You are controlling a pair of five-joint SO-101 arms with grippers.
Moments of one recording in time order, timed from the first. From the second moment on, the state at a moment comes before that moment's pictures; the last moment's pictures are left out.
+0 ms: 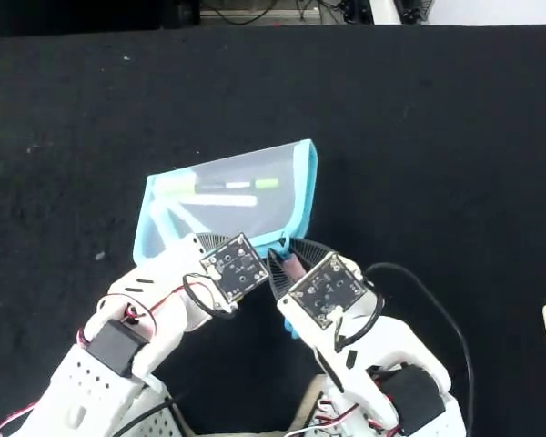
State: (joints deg) left arm 27.0 -79.8 74.3 46.8 -30.8; right arm -29.2 -102.8 71.8 63.8 19.3
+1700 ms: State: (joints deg) left arm 23.1 -60.7 71.3 33.4 -30.8; right arm -29.2 -102.8 71.8 63.8 19.3
